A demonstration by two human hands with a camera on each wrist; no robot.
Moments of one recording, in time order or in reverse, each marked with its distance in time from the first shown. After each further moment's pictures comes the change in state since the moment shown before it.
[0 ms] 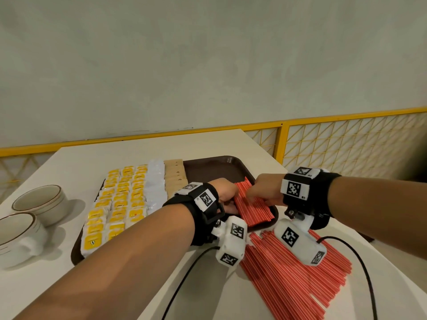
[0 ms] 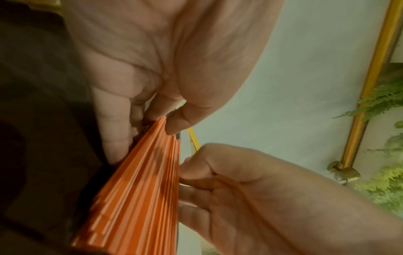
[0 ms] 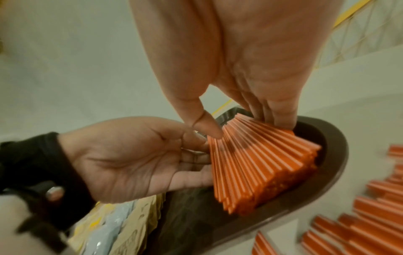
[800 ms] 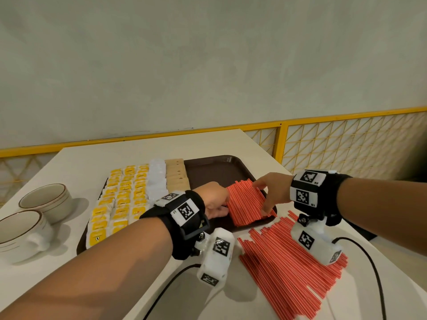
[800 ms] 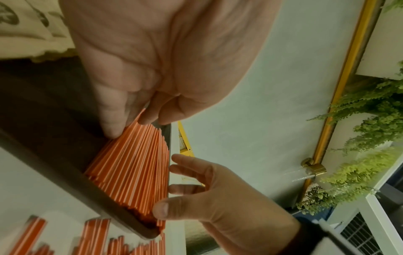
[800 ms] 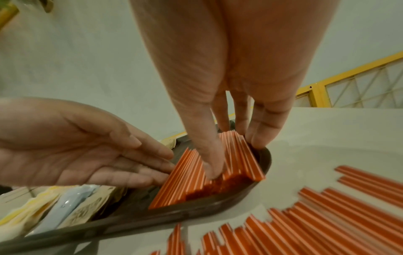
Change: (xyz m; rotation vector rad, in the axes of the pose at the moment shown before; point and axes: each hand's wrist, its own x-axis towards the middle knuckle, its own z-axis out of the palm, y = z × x) left_hand -0.012 -0.023 -0.017 -0.242 -0.020 -0.034; right_hand -0.022 0.017 -0.014 -0.439 -0.022 -0.185
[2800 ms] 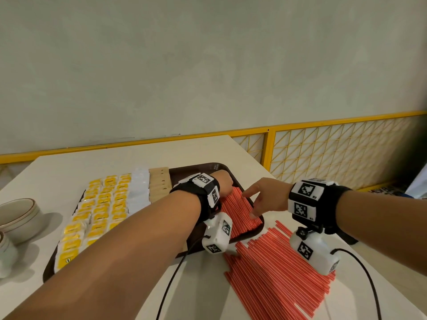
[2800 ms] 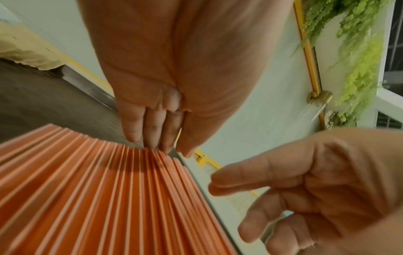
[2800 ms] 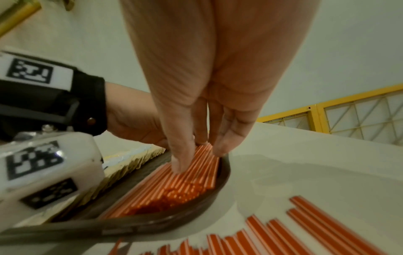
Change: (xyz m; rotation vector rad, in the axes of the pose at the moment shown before) left_hand 0.068 0.054 0.035 1.245 0.097 0.342; right_hand -0.007 0.016 -0.006 0.062 0.064 -0.067
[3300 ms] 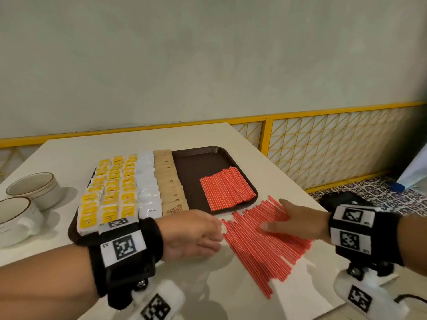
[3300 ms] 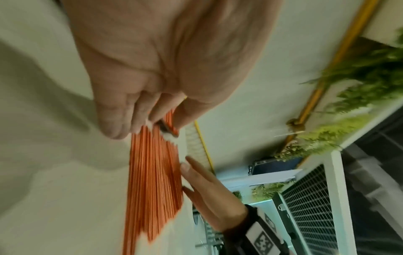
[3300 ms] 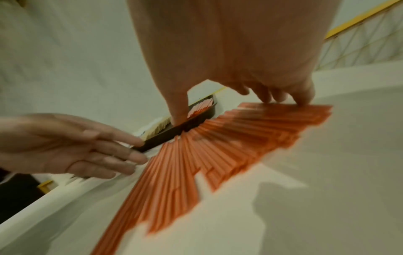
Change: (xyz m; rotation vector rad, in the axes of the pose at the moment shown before) left_hand -0.198 -0.030 0.044 -1.154 -0.385 -0.173; right_hand -0.108 0.014 0.062 0.472 -0.109 0.236
